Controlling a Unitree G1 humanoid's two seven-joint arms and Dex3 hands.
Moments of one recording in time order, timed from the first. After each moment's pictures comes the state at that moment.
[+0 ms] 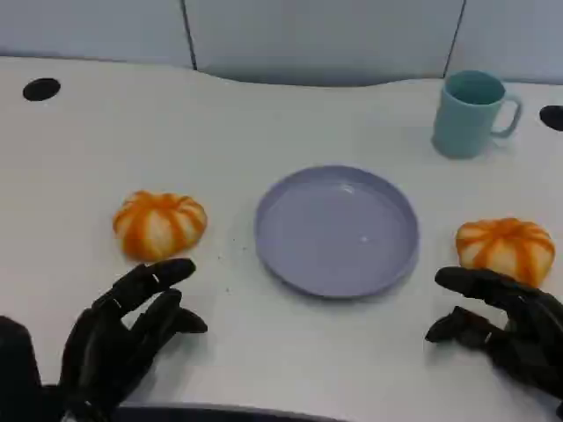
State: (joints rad) left arm -0.15 -0.01 0.25 0.57 -0.43 -0.13 -0.59; right arm -0.34 -0.14 -0.27 0.97 0.40 -0.15 0.95
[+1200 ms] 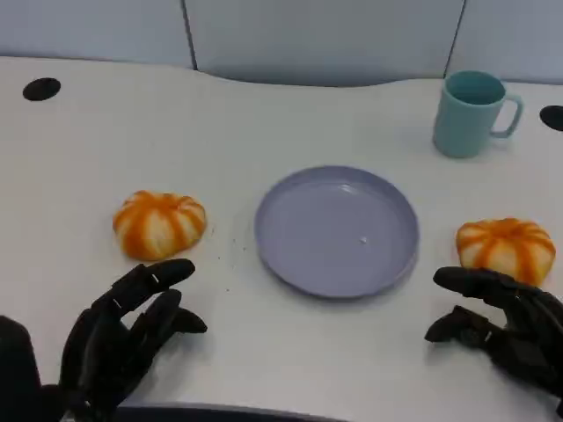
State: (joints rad) left arm -0.15 0.00 0.25 0.57 -0.43 -0.13 -0.59; right arm -0.34 -0.14 -0.27 0.96 0.38 -0.15 0.93
